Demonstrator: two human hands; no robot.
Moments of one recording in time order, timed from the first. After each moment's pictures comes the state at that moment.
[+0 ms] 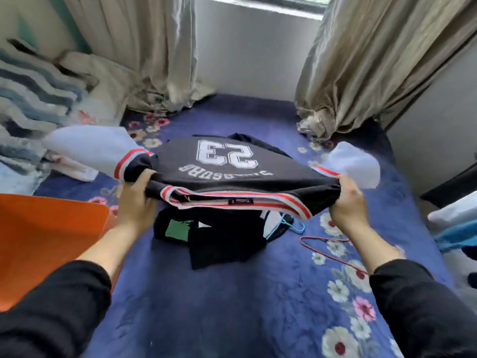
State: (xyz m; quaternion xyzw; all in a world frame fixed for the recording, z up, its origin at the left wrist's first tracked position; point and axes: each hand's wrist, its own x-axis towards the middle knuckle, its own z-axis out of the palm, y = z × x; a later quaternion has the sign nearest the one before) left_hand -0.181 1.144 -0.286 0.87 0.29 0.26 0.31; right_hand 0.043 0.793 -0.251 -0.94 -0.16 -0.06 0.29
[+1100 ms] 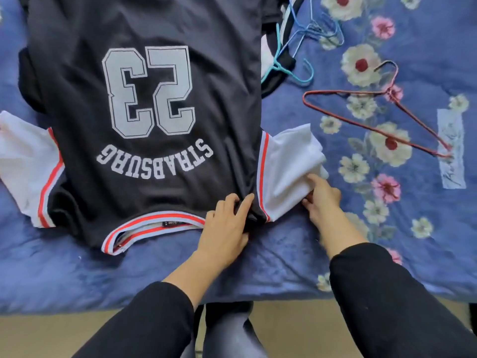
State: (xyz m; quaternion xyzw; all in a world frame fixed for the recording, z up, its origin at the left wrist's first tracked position) left_hand -0.206 0.830 -0.607 0.96 0.08 -0.14 0.21; right_hand -0.043 0.678 -0.605 -0.68 0.44 0.21 0.55
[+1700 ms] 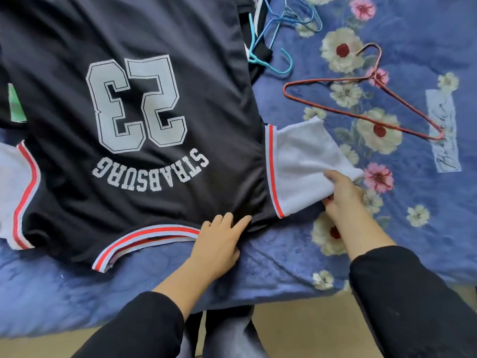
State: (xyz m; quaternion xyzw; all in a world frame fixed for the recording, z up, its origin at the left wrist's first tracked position) left_hand -0.205 0.812 -0.619 0.96 -0.02 -0.23 0.14; right_hand -0.020 0.625 -0.600 -0.61 0.49 0.14 0.61
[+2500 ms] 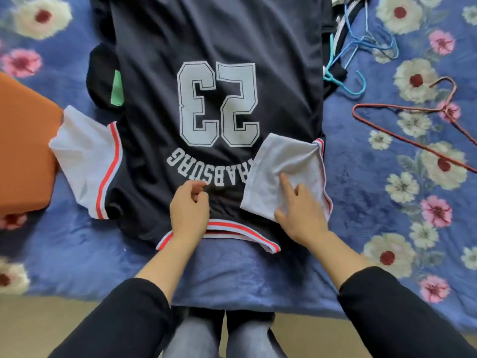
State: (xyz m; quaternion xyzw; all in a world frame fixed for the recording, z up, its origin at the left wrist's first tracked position) left_hand -0.223 0.945 -0.598 0.72 0.52 0.00 0.47; right_hand -0.104 0.758 -0.602 -0.92 -0.23 0.32 0.03
